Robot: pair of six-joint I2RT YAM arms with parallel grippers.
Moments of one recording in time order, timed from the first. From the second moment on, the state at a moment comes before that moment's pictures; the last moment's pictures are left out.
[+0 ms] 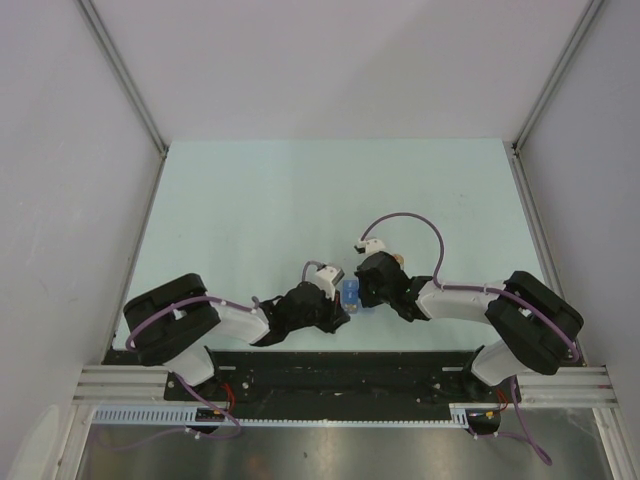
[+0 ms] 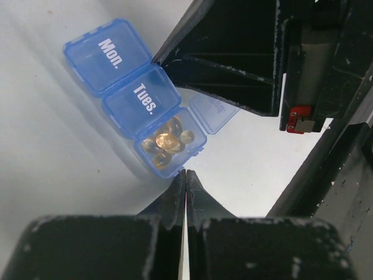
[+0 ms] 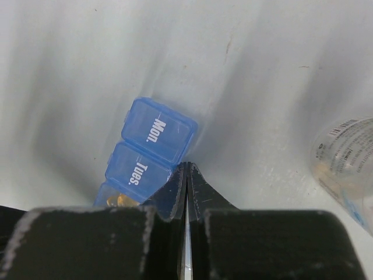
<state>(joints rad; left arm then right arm) -1.04 1.57 0.41 0.61 0.02 -0.58 0.86 1.50 0.61 0.09 0.15 0.46</state>
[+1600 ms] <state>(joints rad) -1.06 0.79 0.10 0.31 -0.17 -0.62 0.87 1.62 0.74 0.10 -0.06 0.36</state>
